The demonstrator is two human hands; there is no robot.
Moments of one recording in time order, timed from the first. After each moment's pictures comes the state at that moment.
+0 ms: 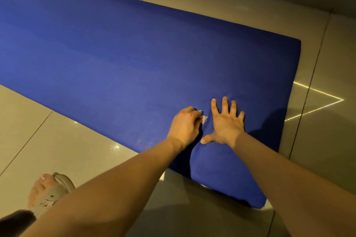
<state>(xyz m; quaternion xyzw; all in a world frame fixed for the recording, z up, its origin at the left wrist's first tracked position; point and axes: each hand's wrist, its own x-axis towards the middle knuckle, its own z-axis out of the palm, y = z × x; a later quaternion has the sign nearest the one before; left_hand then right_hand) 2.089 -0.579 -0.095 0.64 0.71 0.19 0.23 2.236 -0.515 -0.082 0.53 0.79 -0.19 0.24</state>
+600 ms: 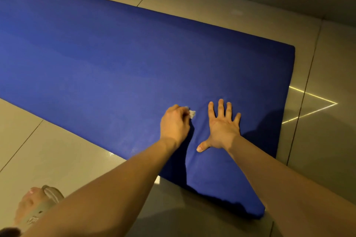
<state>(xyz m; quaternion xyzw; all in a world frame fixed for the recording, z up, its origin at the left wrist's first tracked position) 2.079 -0.556 -0.105 0.53 0.79 0.24 0.21 2.234 -0.501 -0.087 0.52 0.79 -0.21 0.25</state>
